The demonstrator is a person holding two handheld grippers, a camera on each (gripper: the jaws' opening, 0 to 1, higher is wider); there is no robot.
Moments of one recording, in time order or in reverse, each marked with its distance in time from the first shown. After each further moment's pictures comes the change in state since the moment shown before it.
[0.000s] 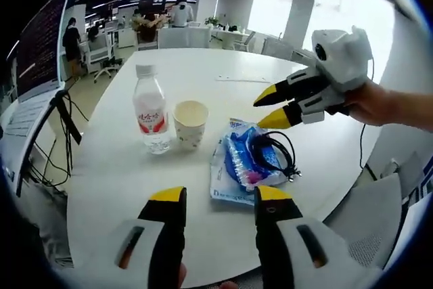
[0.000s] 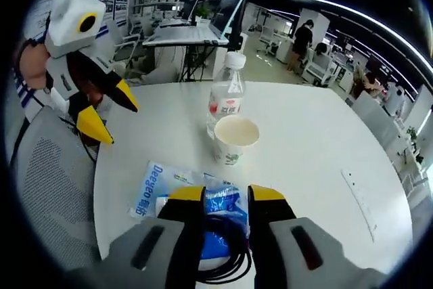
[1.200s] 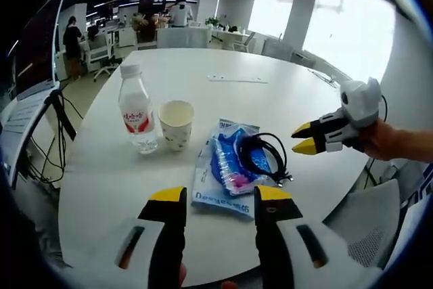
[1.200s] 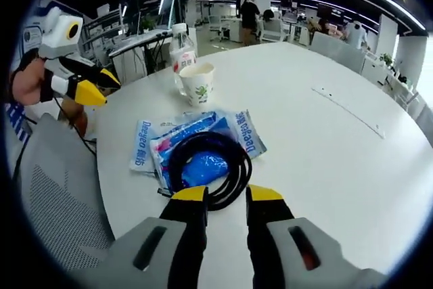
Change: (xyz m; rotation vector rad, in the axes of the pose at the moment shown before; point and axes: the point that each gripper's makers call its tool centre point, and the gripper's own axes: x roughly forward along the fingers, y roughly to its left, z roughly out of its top) left arm 0.004 -0.023 -0.003 -0.023 -0.011 0.006; right arm -0.044 0.007 -0.111 0.391 0.027 -0.106
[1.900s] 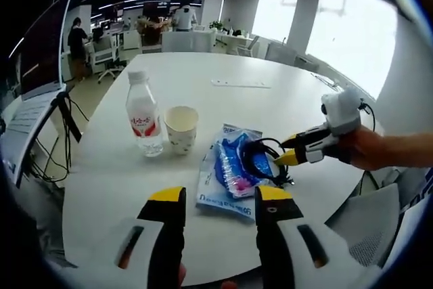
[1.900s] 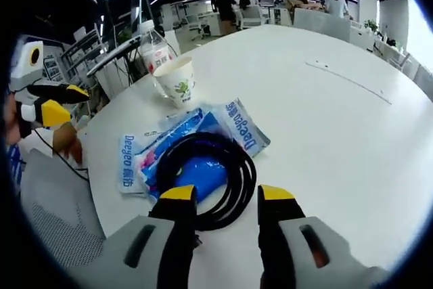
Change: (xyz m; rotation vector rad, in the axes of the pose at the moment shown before) left arm -0.012 0.005 0.004 -0.010 -0.027 0.026; right arm 0.044 0.000 -0.007 0.171 0.053 -0.014
